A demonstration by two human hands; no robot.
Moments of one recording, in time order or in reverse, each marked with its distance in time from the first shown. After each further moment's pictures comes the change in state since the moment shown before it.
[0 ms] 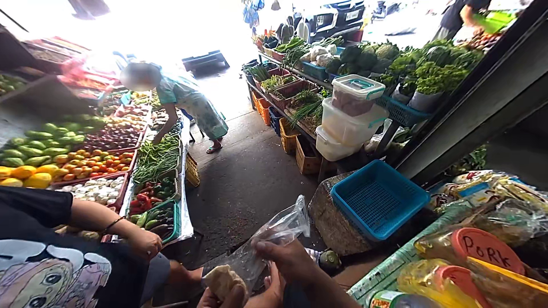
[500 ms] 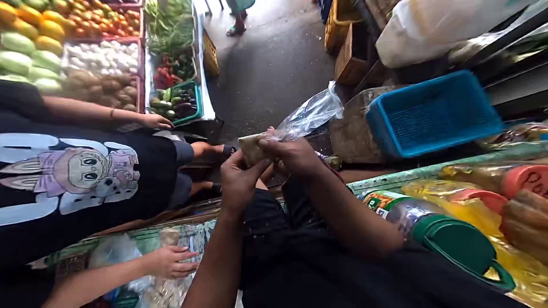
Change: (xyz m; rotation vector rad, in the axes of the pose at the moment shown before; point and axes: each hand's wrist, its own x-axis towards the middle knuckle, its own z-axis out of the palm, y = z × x) left_hand -0.003 0.000 -0.010 0.448 0.040 0.032; right_hand -0.009 0.049 0.018 -0.193 -0.026 0.223
